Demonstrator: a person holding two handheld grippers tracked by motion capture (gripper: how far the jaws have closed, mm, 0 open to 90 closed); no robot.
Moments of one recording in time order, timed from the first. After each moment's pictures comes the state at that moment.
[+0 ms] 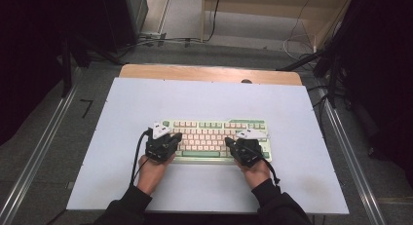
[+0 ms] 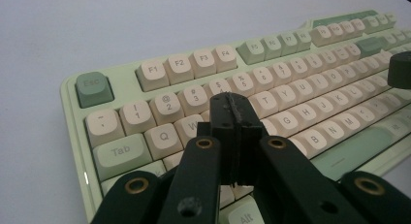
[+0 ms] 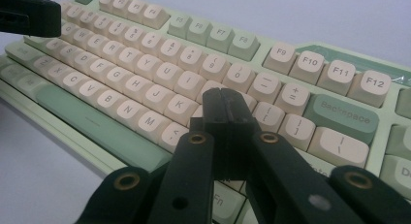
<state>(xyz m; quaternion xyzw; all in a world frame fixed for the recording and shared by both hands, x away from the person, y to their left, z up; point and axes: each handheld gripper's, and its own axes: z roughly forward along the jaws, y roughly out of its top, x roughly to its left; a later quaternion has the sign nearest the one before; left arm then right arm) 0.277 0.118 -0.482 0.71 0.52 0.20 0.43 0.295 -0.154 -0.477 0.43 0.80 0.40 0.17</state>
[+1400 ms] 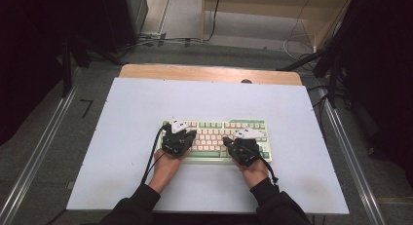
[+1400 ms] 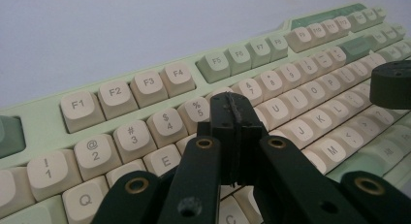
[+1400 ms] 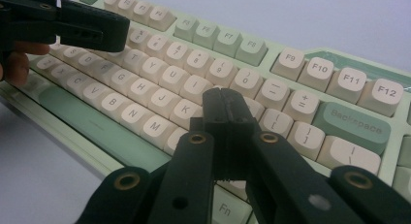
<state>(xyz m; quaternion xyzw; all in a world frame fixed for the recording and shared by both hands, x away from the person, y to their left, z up) 0.301 0.081 -0.488 0.73 0.50 0.18 0.43 0.297 -0.149 -0.478 0.42 0.80 0.40 0.17</state>
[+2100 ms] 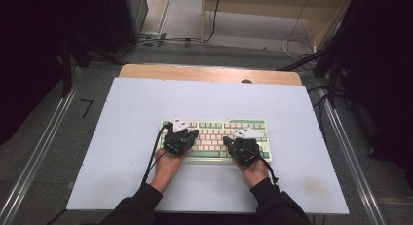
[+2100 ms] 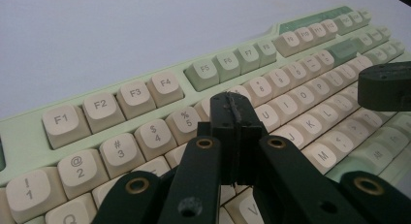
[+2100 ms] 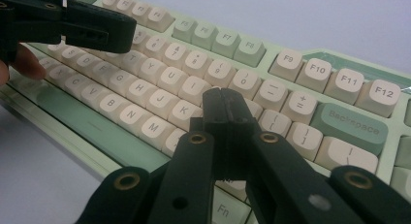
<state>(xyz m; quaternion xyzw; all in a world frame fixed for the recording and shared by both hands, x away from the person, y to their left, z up) 0.305 0.078 -0.486 0.73 0.49 0.18 0.43 0.297 -0.149 -0.478 0.42 0.80 0.40 0.17</state>
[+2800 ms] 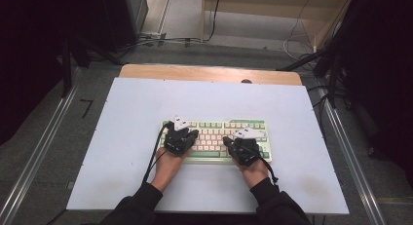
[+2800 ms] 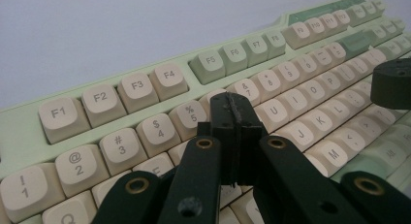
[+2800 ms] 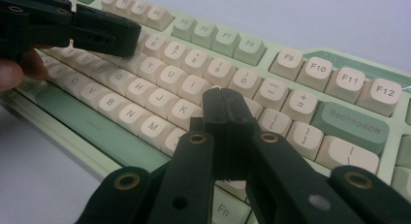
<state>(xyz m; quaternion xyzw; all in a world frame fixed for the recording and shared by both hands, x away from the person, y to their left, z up) 0.309 0.078 -0.489 0.74 0.50 0.17 0.42 0.297 -0.148 -0.478 0.42 0.80 0.39 0.17</state>
